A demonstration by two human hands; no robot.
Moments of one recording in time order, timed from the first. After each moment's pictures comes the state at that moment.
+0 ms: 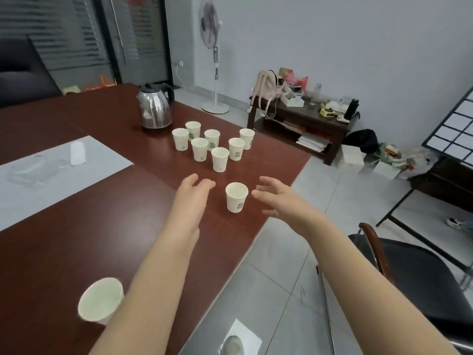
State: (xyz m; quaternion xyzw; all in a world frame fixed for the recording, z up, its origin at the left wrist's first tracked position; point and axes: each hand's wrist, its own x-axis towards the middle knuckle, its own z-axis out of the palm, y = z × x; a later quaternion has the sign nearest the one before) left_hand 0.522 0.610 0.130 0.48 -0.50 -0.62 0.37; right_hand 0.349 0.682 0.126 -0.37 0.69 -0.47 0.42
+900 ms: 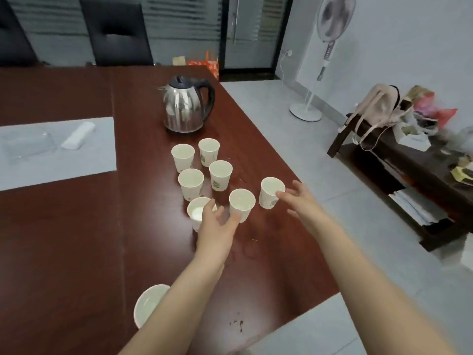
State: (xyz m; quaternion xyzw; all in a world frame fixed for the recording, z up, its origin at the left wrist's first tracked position) left_hand 0.190 0.381 0.066 0.59 -0.35 -0.55 0.47; right_hand -0.002 0.294 0.049 -0.44 0.66 -0.36 0.50
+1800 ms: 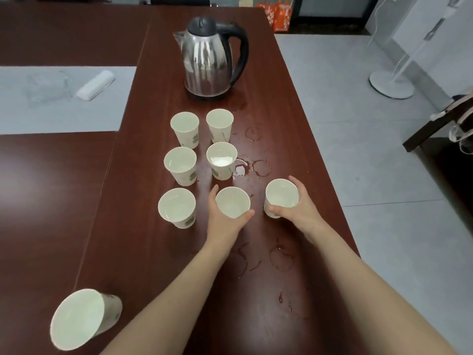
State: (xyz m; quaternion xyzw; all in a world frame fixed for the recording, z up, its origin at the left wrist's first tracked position) left_hand 0.109 0.258 -0.053 0.70 -0.28 -0.41 0.51; right_hand -0.052 0.172 -0.059 -0.57 0.56 -0.25 0.55
